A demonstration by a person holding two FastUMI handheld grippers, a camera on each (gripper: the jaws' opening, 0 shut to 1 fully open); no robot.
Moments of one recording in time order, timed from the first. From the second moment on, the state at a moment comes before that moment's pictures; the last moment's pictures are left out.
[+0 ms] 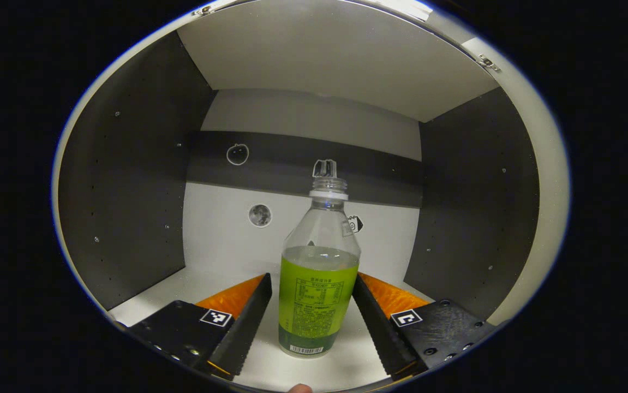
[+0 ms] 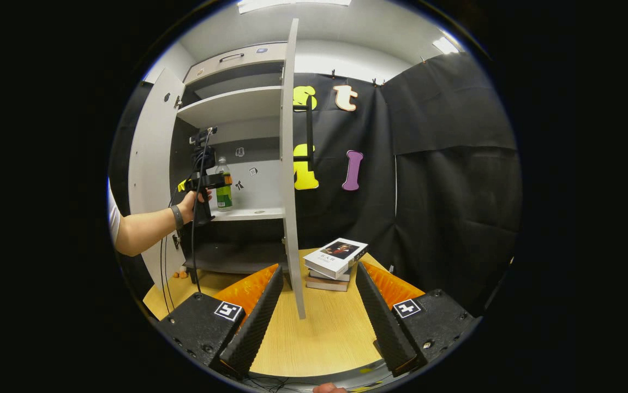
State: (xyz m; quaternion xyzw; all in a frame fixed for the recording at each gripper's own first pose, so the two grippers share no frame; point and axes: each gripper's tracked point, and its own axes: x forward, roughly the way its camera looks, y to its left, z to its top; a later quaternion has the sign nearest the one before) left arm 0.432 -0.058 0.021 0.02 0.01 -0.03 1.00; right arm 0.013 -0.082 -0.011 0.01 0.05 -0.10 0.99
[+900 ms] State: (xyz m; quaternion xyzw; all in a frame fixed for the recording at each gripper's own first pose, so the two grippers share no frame) left arm 0.252 -0.073 0.021 0.04 -0.02 -0.07 1.00; right arm 0.020 -0.065 0.008 0.01 0.02 -0.02 1.00
